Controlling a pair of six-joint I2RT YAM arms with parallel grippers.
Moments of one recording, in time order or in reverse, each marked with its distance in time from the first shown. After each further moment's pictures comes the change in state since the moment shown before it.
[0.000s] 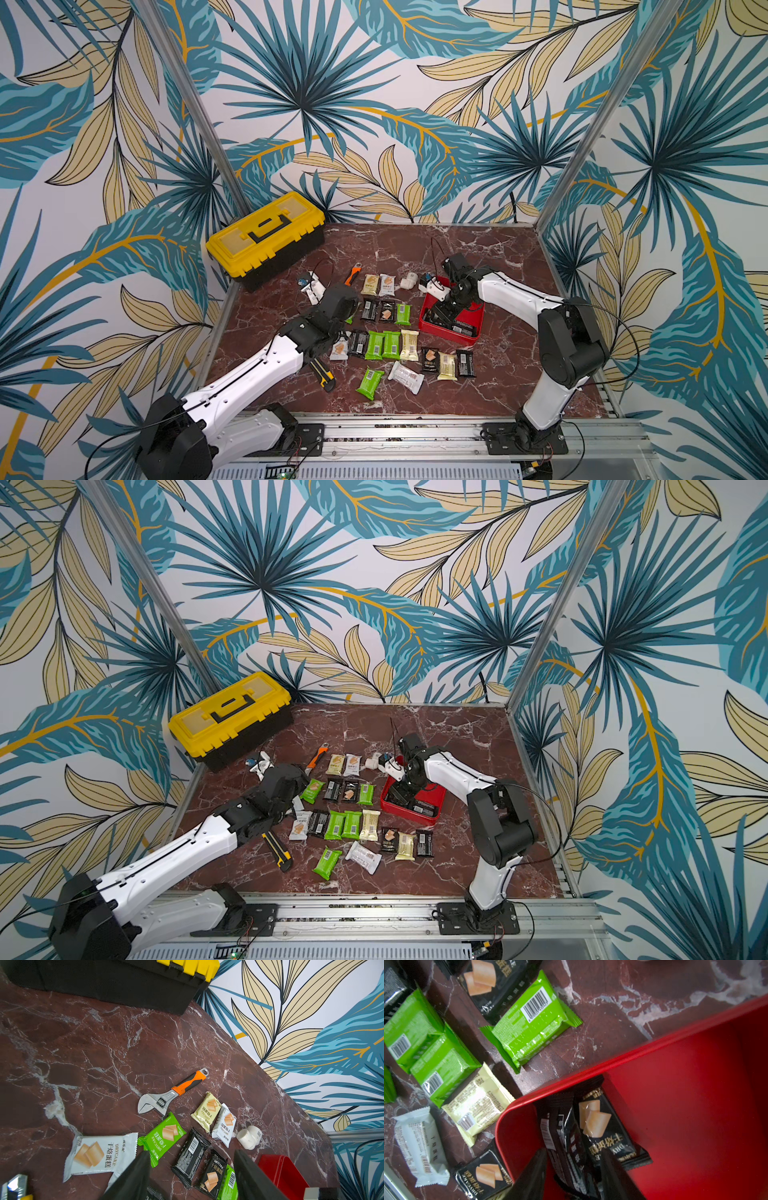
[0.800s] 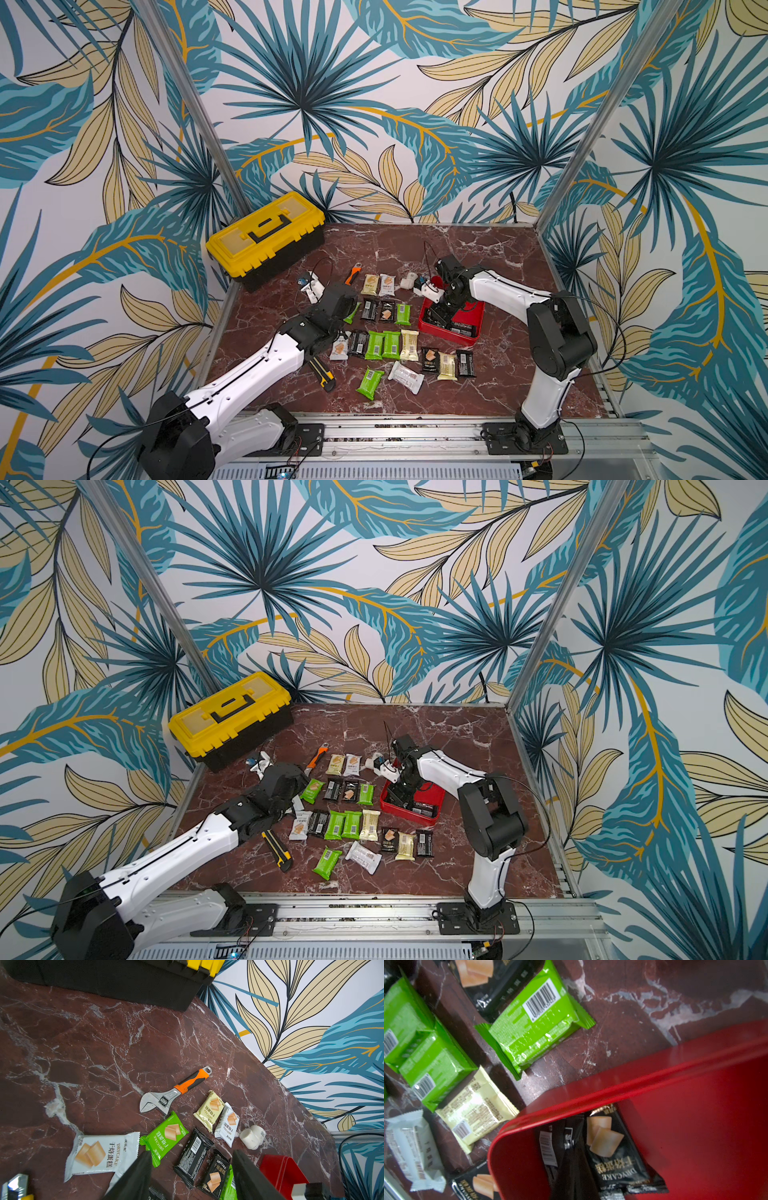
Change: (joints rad) left arm 0.019 0.013 0.000 -0.001 0.025 0.000; right arm 0.021 0.059 0.035 -0.021 0.005 -0.005
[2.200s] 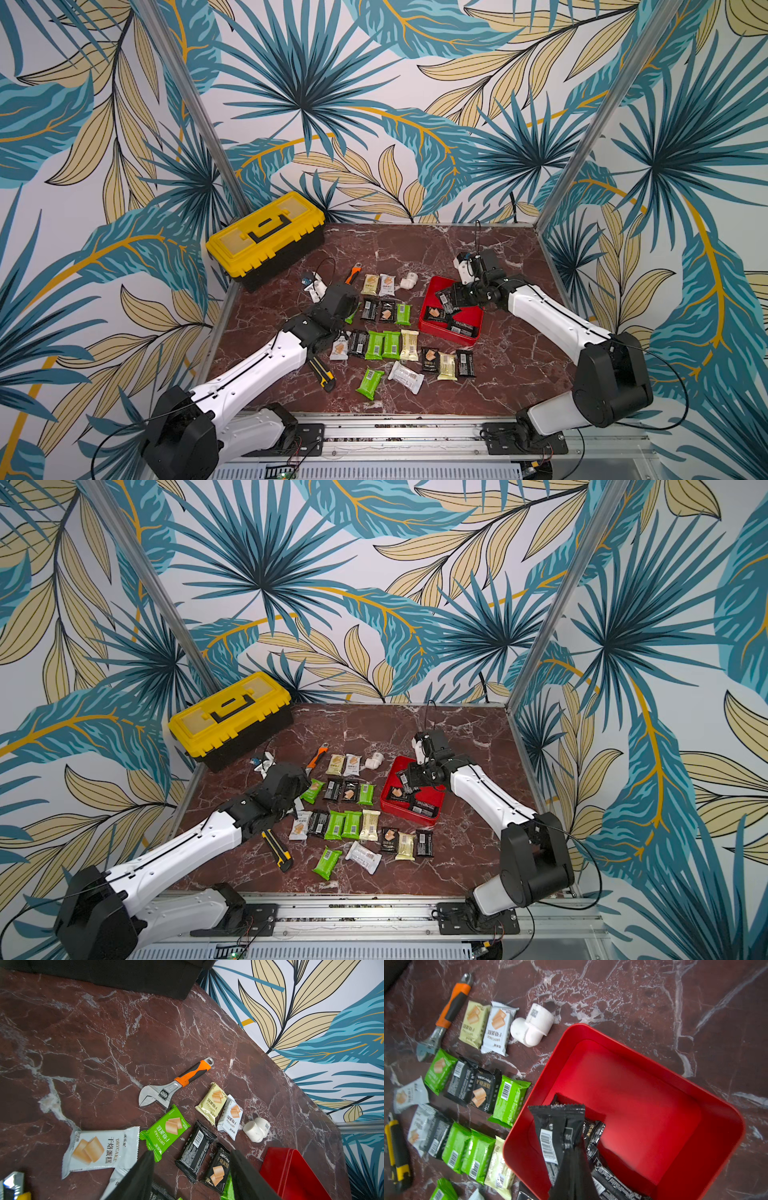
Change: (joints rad) left arm 0.002 0.035 0.000 0.002 0.048 0.012; right arm -0.119 -0.367 -0.208 0.246 0.089 0.645
